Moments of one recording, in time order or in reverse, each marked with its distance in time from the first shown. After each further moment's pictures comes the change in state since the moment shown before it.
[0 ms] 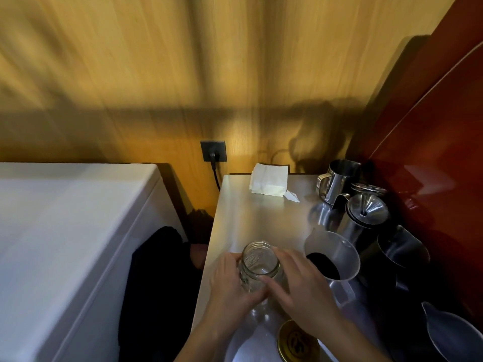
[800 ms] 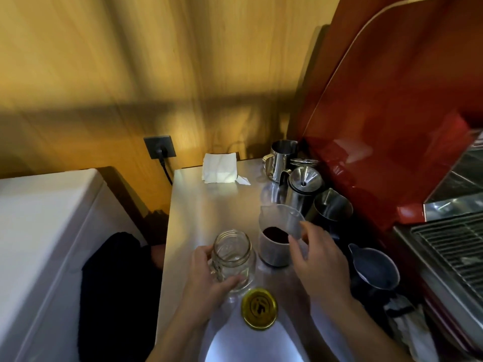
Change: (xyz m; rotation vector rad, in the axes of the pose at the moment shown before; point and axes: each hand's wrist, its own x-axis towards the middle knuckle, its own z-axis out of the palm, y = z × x) left_hand -0.012 -0.007 0.018 -0.142 -0.171 0.013; right_hand -0.053 0.030 -0.053 -0.090 0.310 0.404
